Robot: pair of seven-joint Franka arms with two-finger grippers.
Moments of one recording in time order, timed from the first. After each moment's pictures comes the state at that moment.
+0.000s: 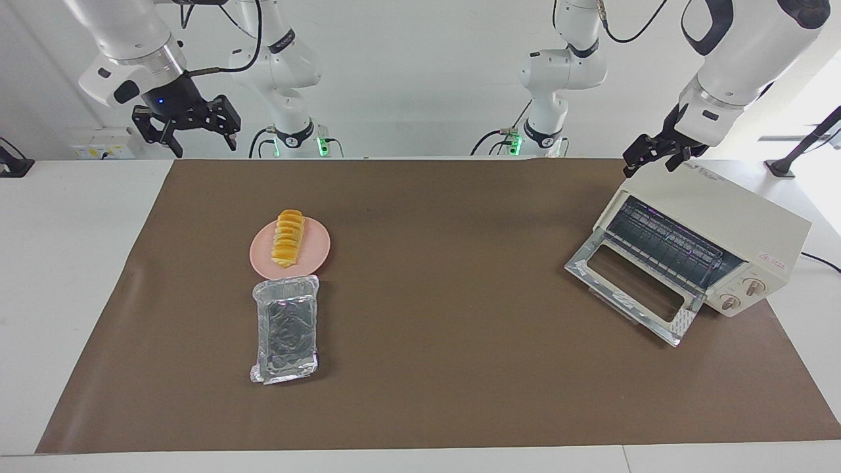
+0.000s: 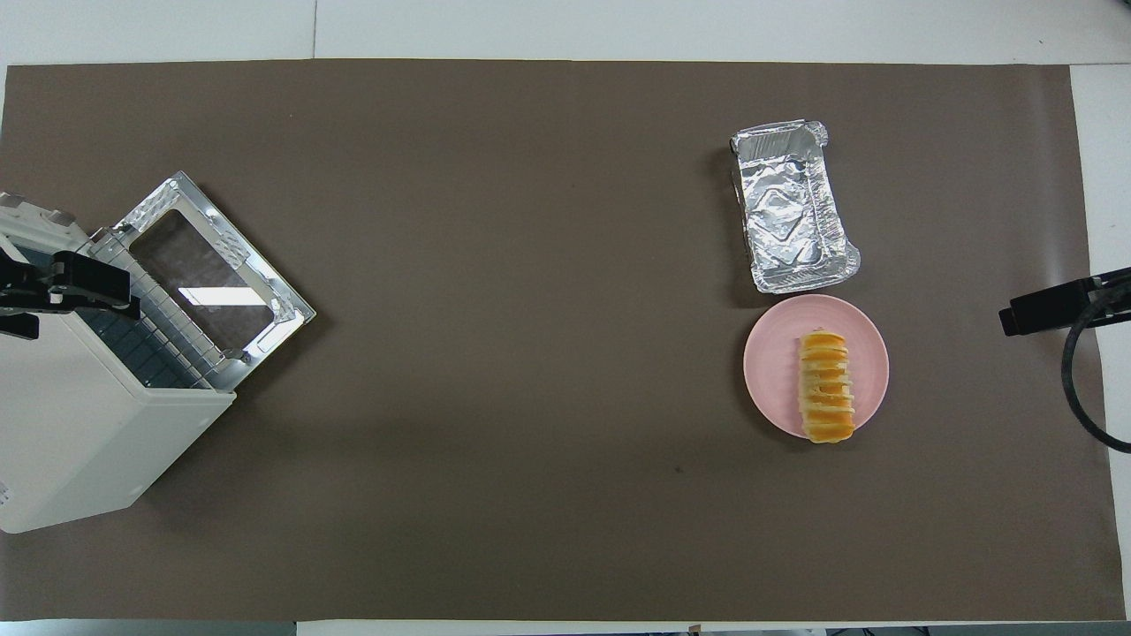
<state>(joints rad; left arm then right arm) -0.06 -0.05 0.02 -1.65 -0.03 1.48 -0.14 -0.01 -0.08 0.00 -1.58 0.02 1.43 -0.15</state>
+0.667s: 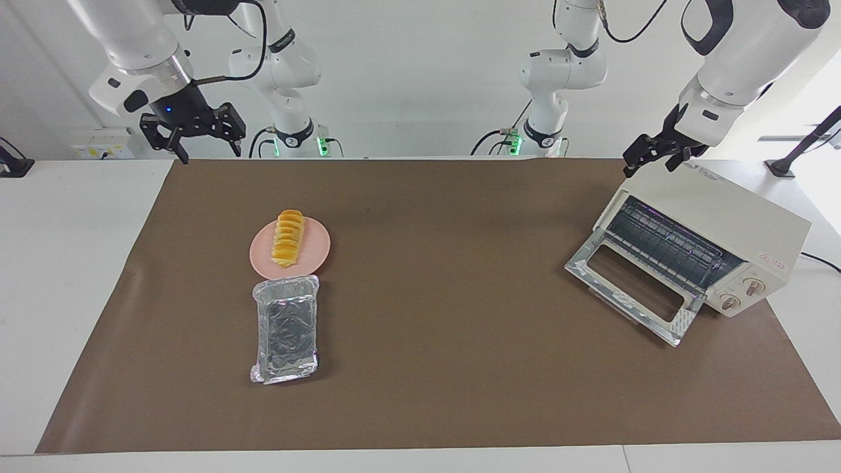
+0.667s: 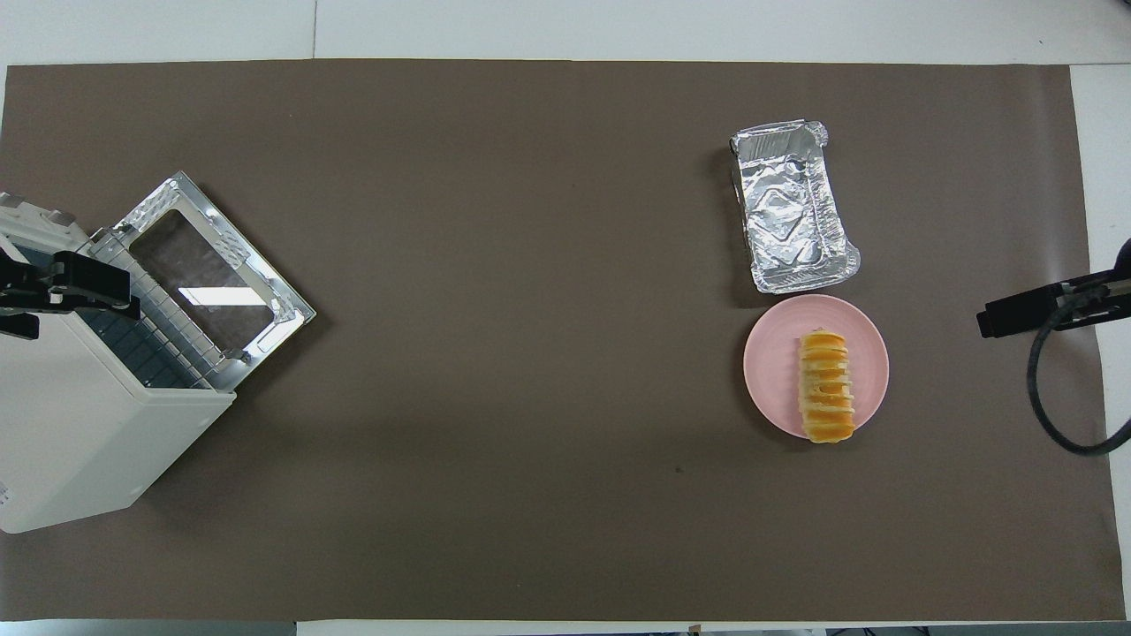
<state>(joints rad) -0.06 -0.05 0.02 -1.65 -0.03 1.48 -0.14 0.00 -0.11 0.01 -1.70 0.02 1.53 -0.15</state>
